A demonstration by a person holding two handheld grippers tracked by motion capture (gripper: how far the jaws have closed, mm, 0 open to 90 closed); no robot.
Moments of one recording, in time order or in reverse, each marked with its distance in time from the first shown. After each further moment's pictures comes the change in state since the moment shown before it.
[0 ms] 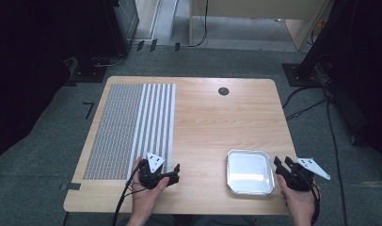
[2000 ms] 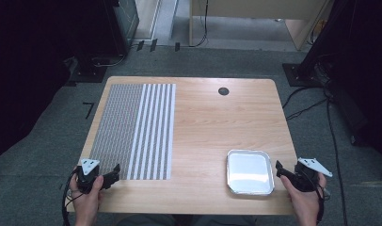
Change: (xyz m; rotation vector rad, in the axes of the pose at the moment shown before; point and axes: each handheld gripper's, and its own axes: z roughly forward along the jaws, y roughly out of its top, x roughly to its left) left arm 0.163 -0.050 -0.053 0.021 0.259 -0.146; right arm -0.022 -0.005 0.008 0.093 -0.076 -0.033
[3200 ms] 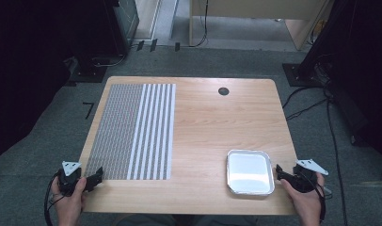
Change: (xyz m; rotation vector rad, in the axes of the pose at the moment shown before) left arm 0.058 -0.014 -0.001 0.059 0.081 -0.042; right arm -0.016 -0.014 0.021 0.071 0.008 -0.088
